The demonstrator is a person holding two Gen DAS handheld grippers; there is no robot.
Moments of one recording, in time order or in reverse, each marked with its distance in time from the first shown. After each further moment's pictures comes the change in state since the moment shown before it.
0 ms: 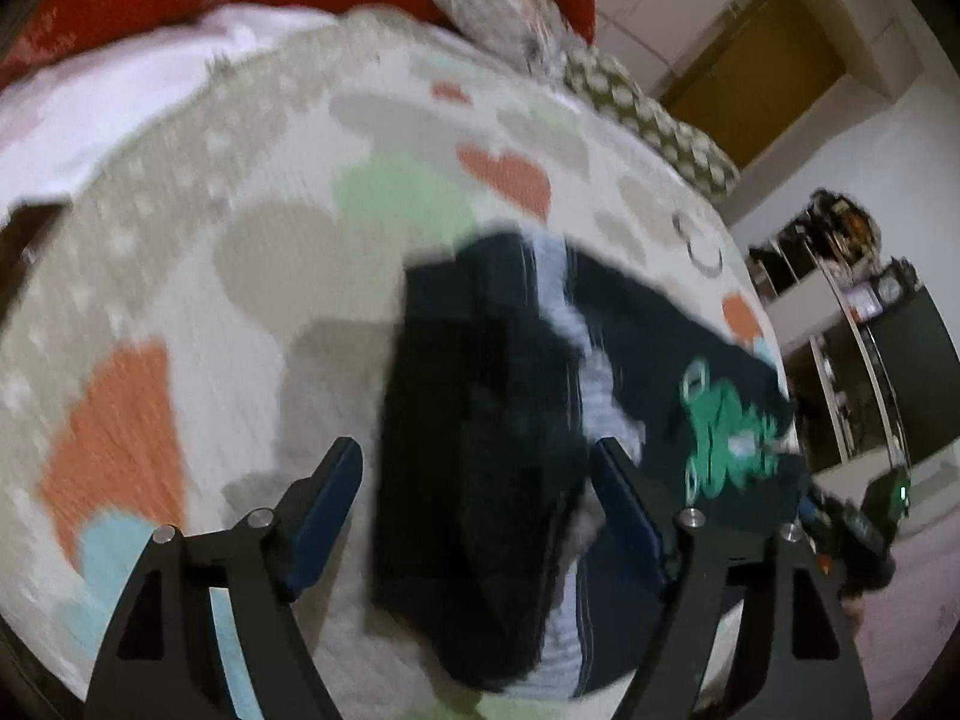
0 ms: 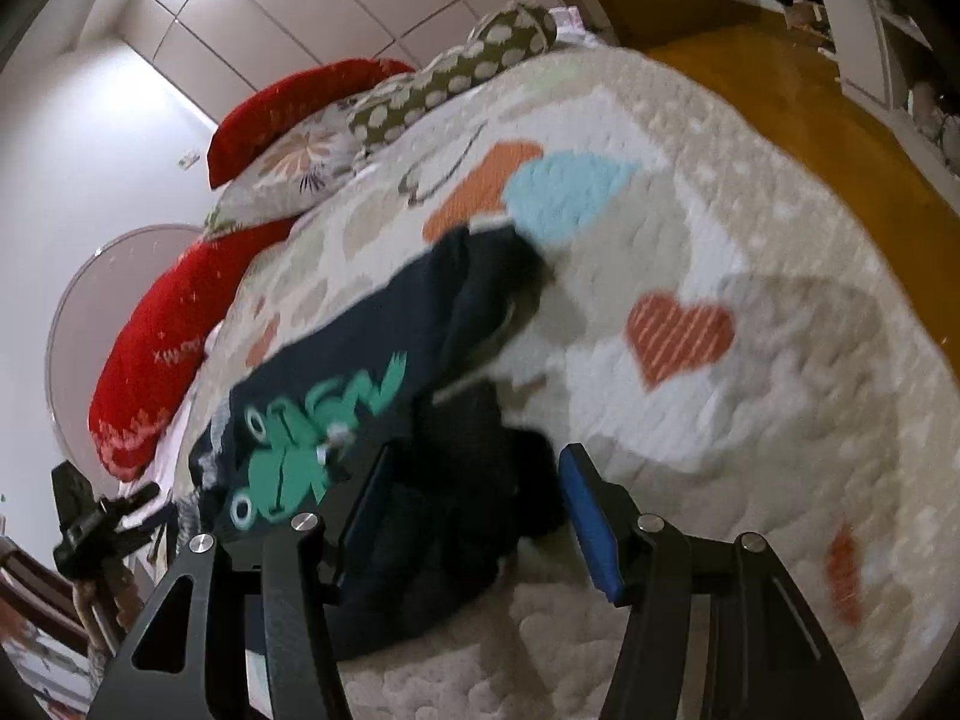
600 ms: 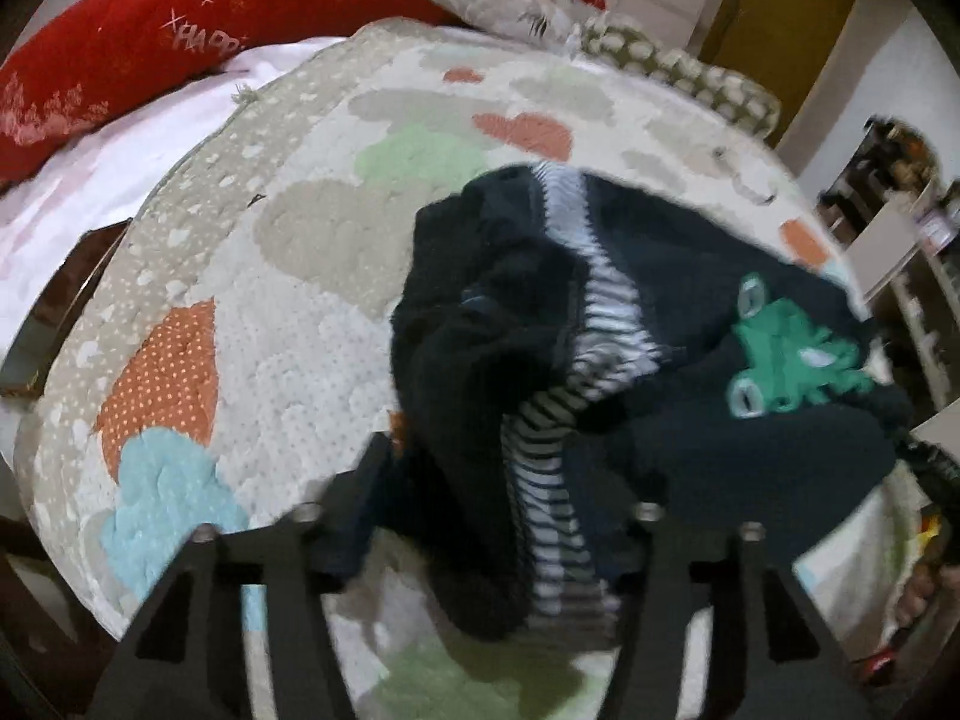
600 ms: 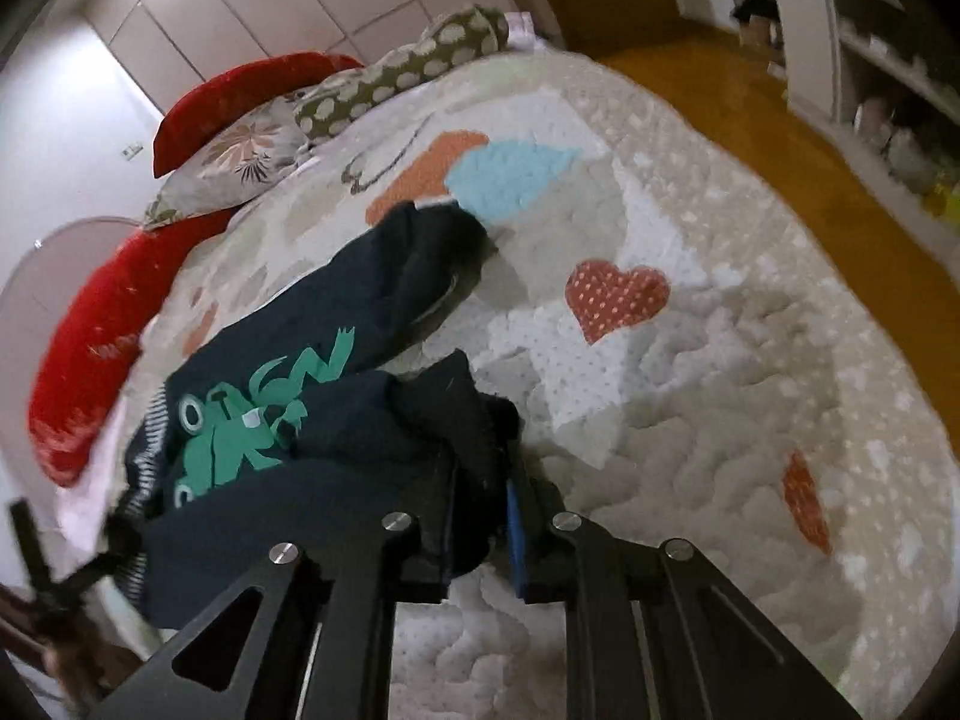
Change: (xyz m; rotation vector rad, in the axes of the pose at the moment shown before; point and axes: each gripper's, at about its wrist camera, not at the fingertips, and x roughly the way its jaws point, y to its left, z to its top) left arm -0.016 -0.031 -0.038 0.103 -0.046 0.252; right arm -0.011 0.014 -0.016 -0.020 -0.037 -0.220
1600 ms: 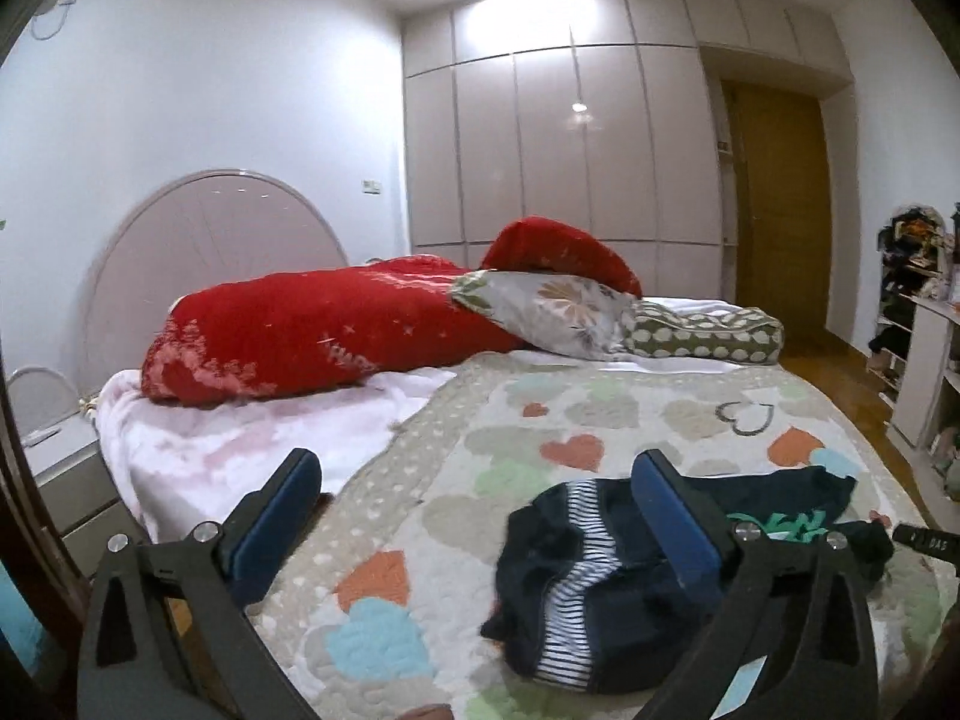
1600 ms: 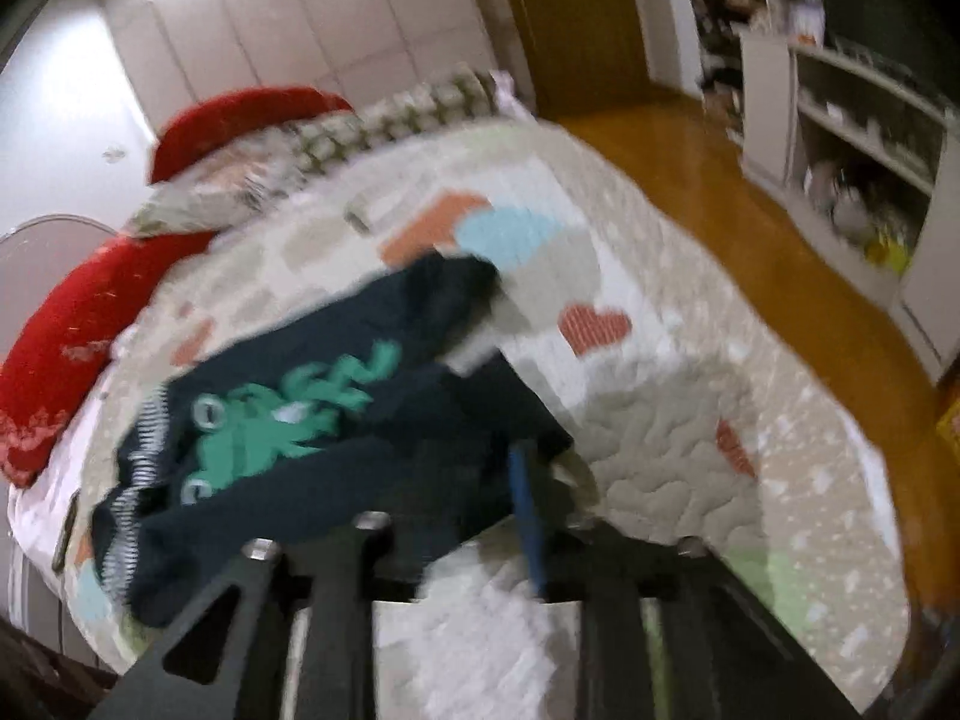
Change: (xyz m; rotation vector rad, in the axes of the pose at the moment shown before) left arm -0.188 -0.065 -0.037 0.111 -0.718 0.279; right arm -0.078 0.036 -0.015 -0.050 -0.150 -0.118
